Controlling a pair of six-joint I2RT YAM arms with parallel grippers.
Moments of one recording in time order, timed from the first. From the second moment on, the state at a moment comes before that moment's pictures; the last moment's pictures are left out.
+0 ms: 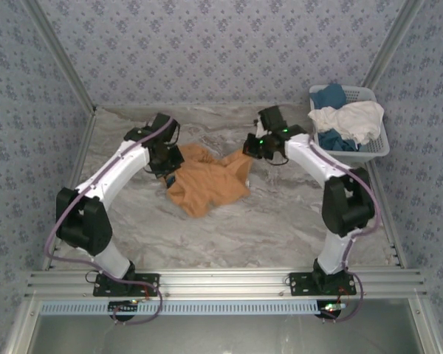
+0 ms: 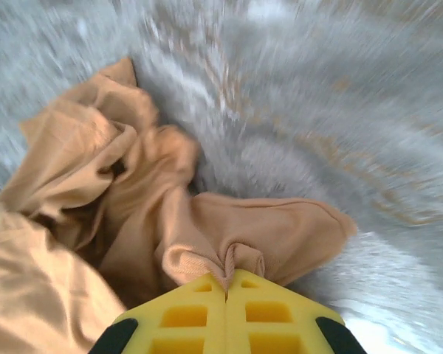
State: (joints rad) left arm -0.41 1.64 1.45 -1.00 0.01 -0.84; right arm 0.39 1.78 1.48 -0.62 -0.29 0.54
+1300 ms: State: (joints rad) left arm -0.07 1.76 1.81 -0.88 -0.03 -0.74; right arm 0.63 1.33 1.21 -0.85 -0.15 0.54
